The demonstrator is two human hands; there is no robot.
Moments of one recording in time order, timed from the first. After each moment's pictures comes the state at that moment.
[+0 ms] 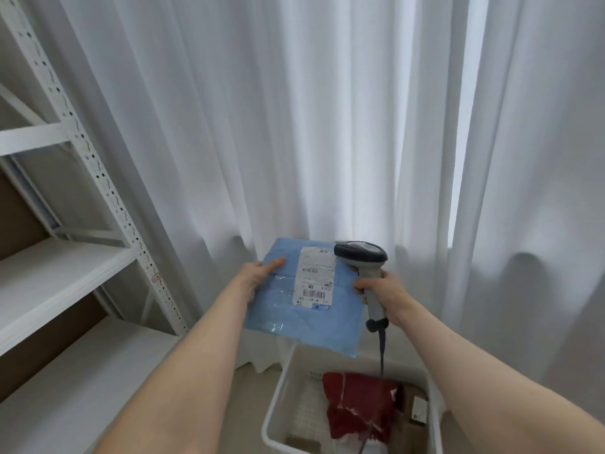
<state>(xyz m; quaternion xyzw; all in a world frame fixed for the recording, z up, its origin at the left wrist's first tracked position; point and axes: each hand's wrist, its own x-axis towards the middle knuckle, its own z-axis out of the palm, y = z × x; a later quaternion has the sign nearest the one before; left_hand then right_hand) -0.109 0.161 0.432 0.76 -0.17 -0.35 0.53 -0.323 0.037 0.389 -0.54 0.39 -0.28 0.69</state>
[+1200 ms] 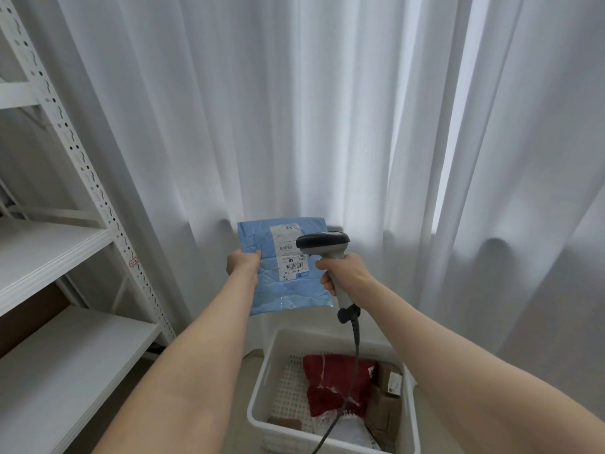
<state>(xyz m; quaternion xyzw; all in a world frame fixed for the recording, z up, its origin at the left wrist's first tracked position) -0.074 0.160 0.389 0.75 -0.06 -0.21 0.63 -0.276 0.118 0.420 -0.61 0.42 -0.24 0.63</state>
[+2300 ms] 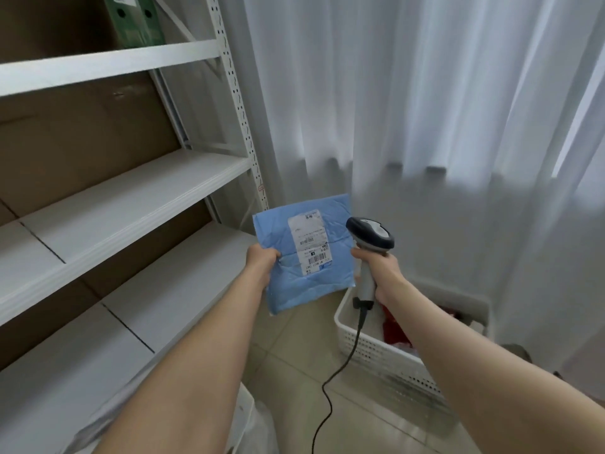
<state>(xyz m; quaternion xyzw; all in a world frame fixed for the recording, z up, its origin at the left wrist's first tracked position) -0.124 0.491 0.369 0.76 -0.03 -0.21 0.62 -0.278 0.348 0.340 -0.48 0.38 -0.24 0.76</state>
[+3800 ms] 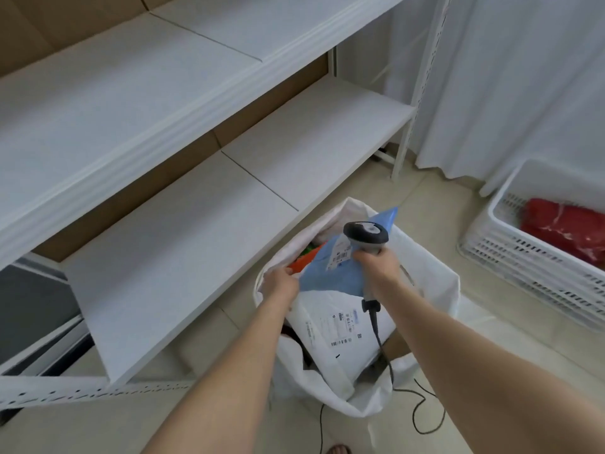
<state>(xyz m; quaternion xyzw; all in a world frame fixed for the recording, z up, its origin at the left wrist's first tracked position) 0.028 0.988 0.091 0.90 0.09 -0.27 0.33 -0.048 0.825 0.115 -0.59 0.48 -0.03 0.65</state>
